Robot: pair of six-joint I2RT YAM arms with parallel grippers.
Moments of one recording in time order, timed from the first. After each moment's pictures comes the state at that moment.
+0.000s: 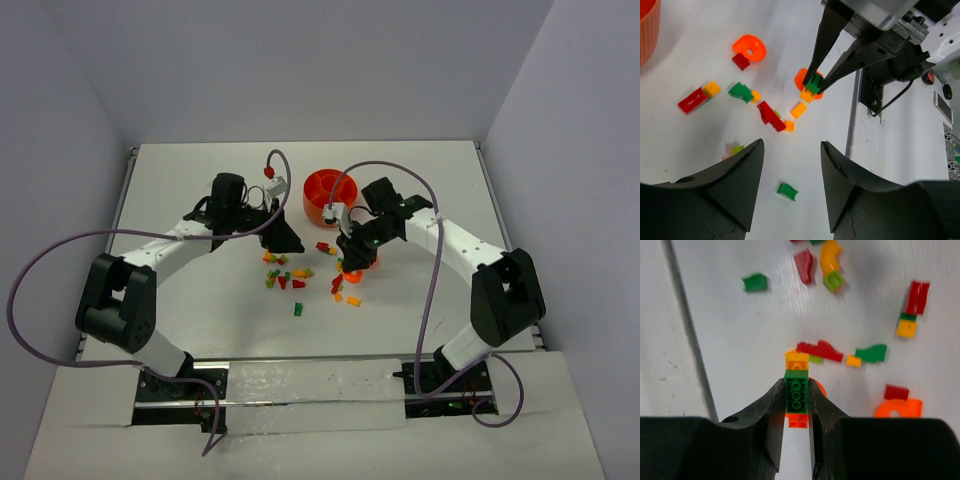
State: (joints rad) left arm -0.41 1.57 1.00 -0.08 1.02 -0.05; right arm 0.48 1.56 1.13 -0.76 -0.64 -0.65
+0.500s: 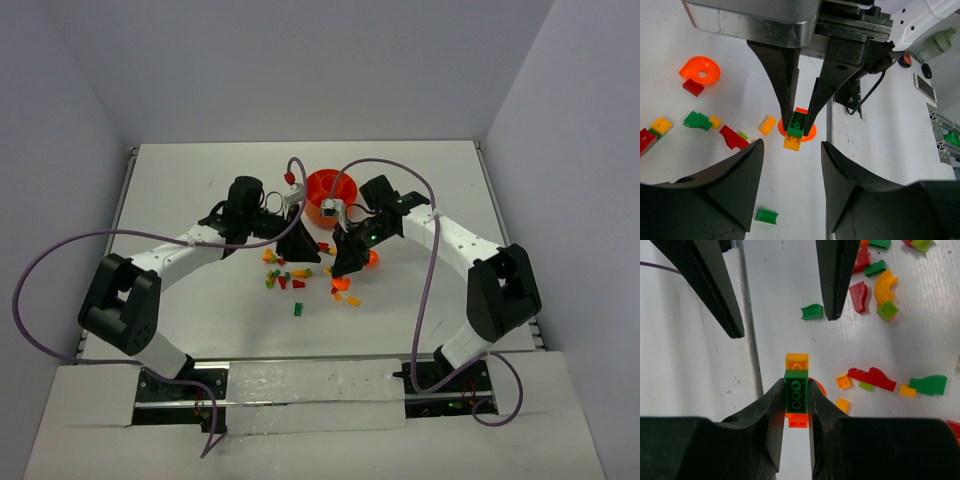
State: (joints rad) left arm -0.53 1.57 0.99 0.06 1.08 -0.11; right arm 0.48 1.59 1.18 -0.80 -0.92 -0.49
